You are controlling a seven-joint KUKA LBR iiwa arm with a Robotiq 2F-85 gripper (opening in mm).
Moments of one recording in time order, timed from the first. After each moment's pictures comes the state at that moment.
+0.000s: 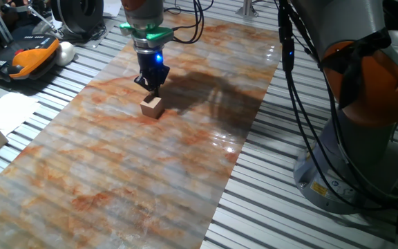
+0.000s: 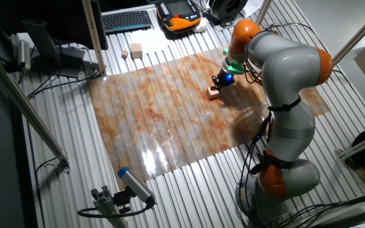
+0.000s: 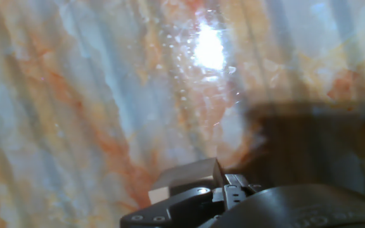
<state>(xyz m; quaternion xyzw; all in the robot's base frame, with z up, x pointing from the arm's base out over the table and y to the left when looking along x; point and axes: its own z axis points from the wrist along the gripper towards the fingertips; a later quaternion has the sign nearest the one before) 0.582 -0.033 0.052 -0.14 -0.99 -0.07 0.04</state>
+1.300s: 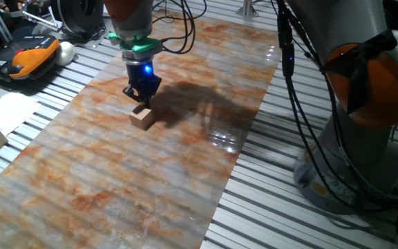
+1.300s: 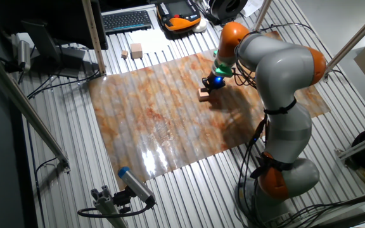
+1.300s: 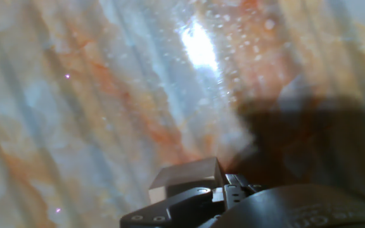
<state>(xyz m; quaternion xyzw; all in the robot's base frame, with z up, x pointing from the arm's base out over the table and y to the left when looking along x) 0.581 0.022 0.049 -0.18 -0.98 -0.07 0.04</state>
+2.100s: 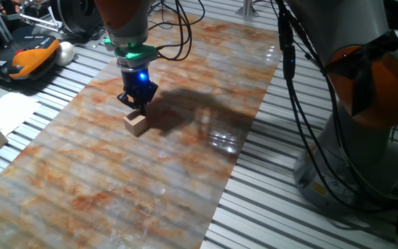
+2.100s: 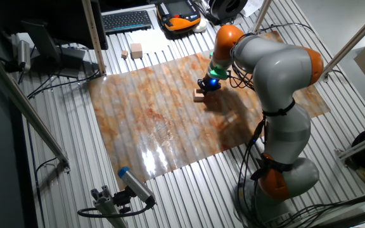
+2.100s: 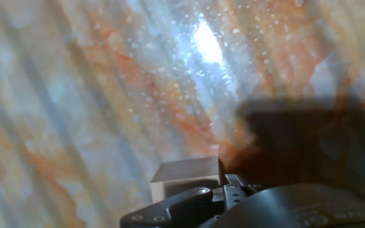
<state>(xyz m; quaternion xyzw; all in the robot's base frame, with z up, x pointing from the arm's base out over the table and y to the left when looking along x) 0.579 0.047 0.048 -0.20 -0.98 -0.07 0.04</state>
